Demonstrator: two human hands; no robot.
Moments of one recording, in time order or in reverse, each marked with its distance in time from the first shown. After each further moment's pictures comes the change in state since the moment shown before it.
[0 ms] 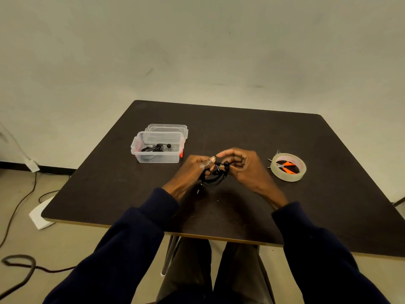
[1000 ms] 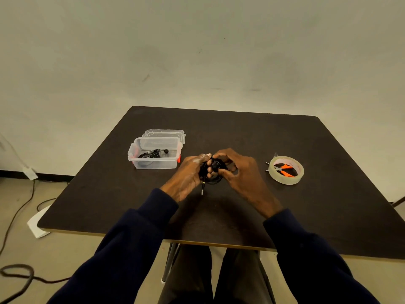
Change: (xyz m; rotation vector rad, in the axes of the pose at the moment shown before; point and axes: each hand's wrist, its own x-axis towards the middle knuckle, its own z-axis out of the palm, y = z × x) left_hand 0.005 0.020 0.006 -0.477 0.013 -0.158; right_hand -0.003 -0.004 0.008 -0.370 0.162 -0.355
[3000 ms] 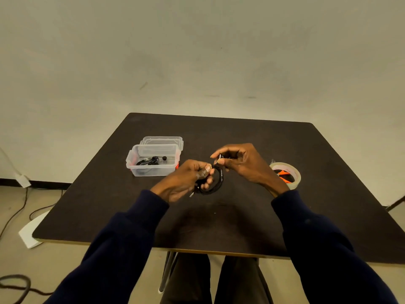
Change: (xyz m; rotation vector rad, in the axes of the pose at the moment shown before) left_hand -0.007 0.016 -0.015 0.326 -0.273 0.023; right_hand 0.044 0.018 -0.030 0.366 -0.255 0.104
